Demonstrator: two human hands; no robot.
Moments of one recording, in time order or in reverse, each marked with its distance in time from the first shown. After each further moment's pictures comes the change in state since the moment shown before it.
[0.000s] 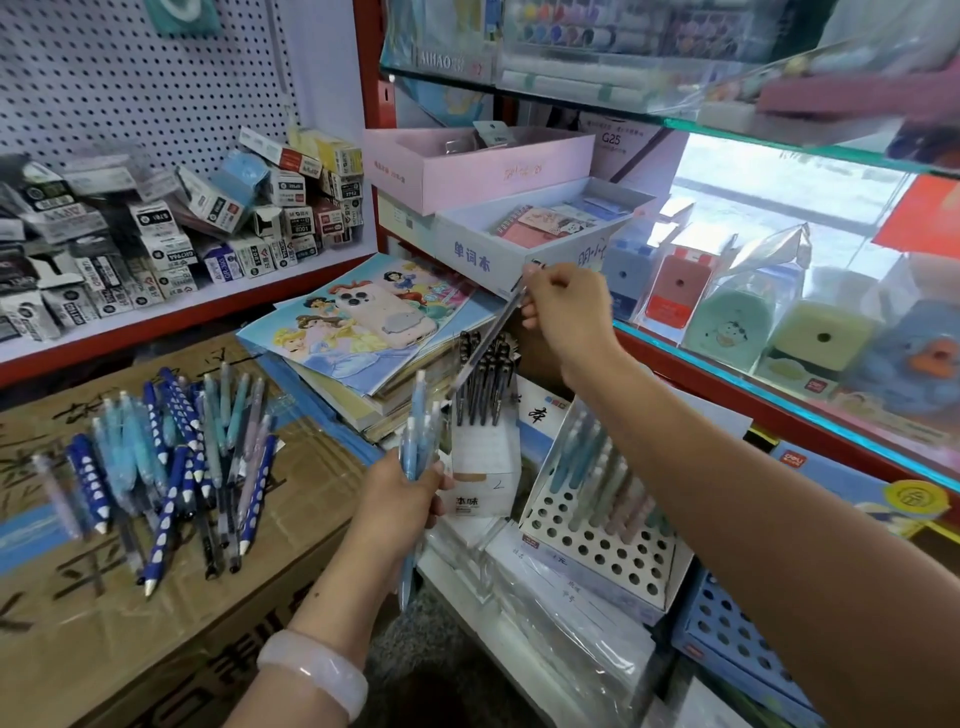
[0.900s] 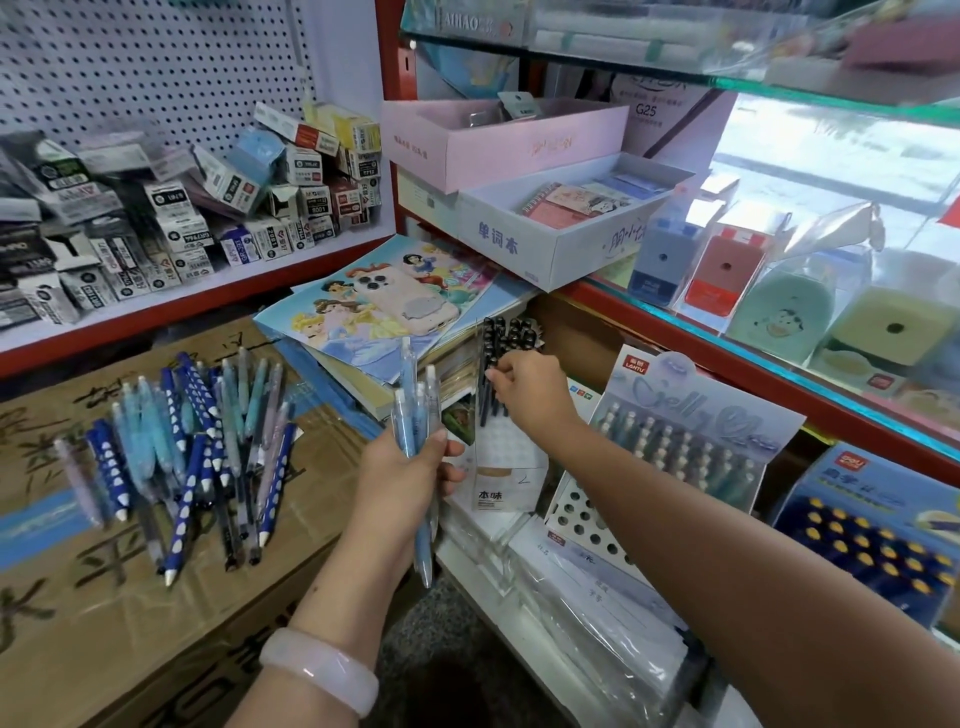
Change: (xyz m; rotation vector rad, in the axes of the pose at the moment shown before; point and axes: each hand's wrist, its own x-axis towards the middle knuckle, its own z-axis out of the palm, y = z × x) left_hand 0.009 0.007 -0.008 -0.261 0.087 0.010; right_hand -0.009 0.093 0.059 -0.639 -0.278 -0.192
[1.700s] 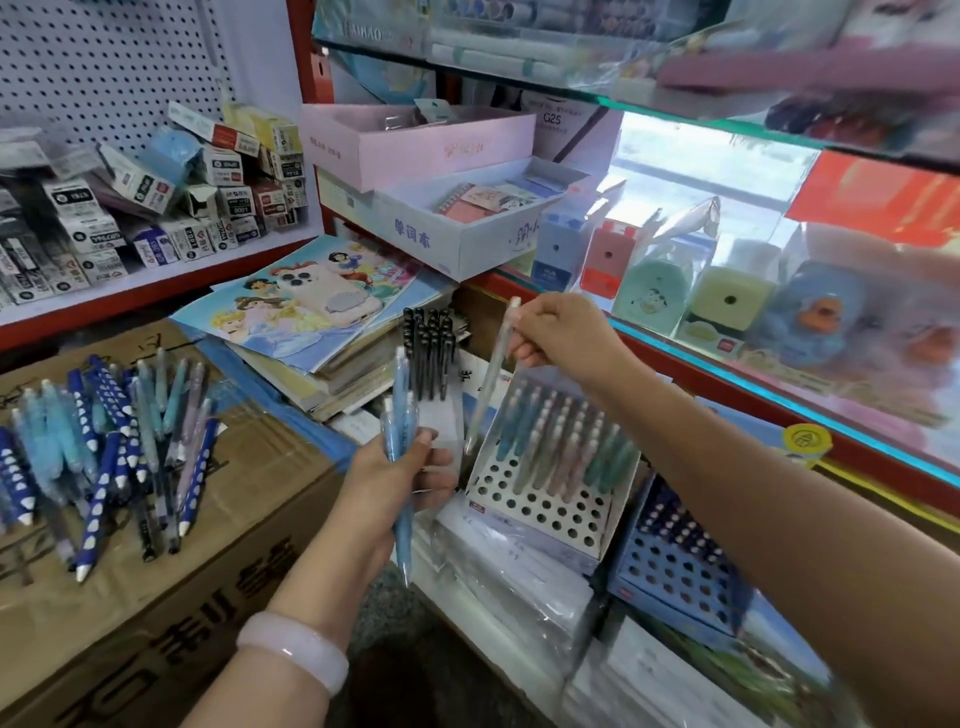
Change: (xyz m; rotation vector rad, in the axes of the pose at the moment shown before) left_hand -0.041 -0.012 0.037 -0.104 -0.231 -0.135; right_hand -0.062 0.013 -0.138 0.527 -0.022 0.147
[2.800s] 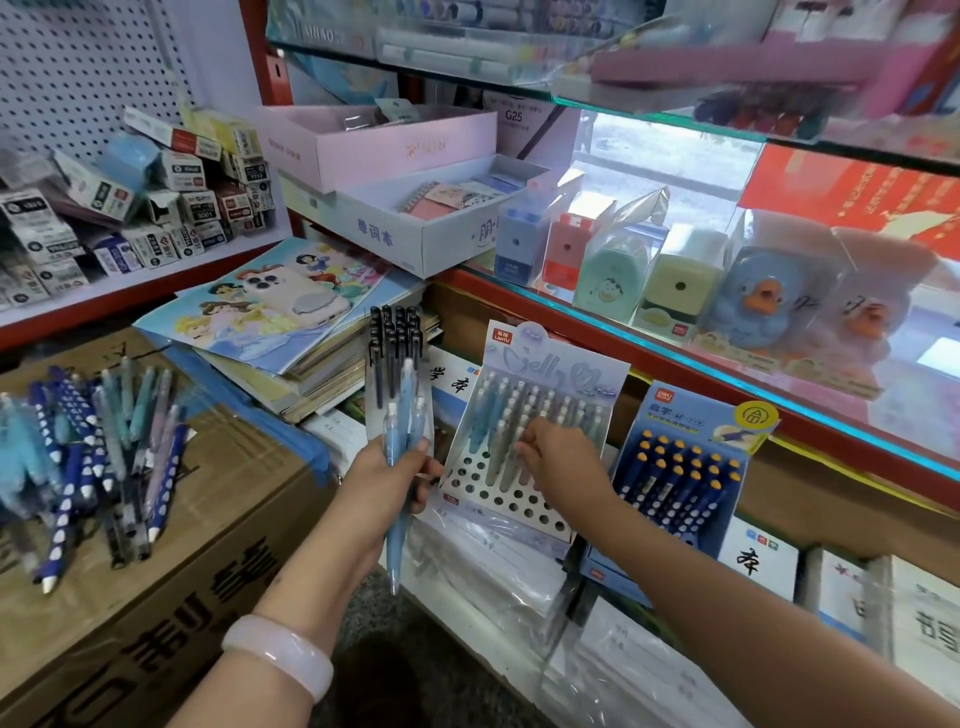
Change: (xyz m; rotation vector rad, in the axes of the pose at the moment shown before) left_hand -0.007 -0.010 0.013 0.198 -0.069 0.023; right_hand -0.061 0.110 0.013 -0.715 0.030 -0.007
